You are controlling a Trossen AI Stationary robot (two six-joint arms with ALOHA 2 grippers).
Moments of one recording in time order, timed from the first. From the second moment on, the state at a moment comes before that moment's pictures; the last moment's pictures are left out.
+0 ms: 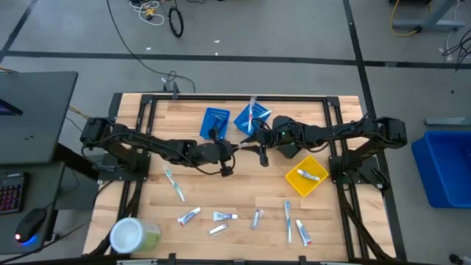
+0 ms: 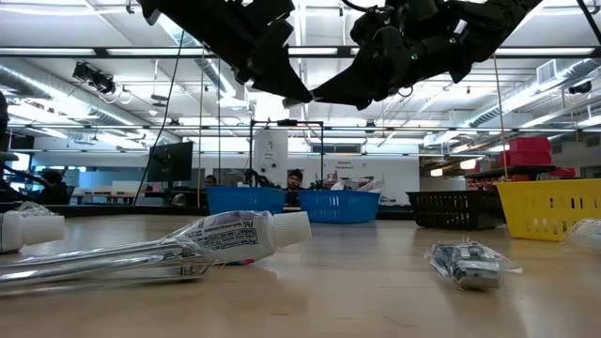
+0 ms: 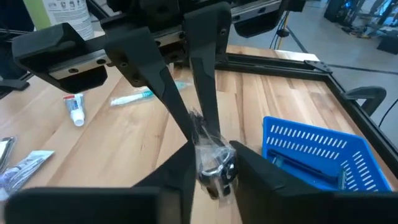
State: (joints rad) left arm -0.11 1.55 0.96 0.08 -0.56 0.00; right arm -0.16 1.49 0.79 0.36 -0.22 -0.16
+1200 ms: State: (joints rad) left arm -0.11 1.55 0.96 0.06 -0.57 -0.15; right arm -0.16 1.19 0.79 -0.67 0.29 0.52
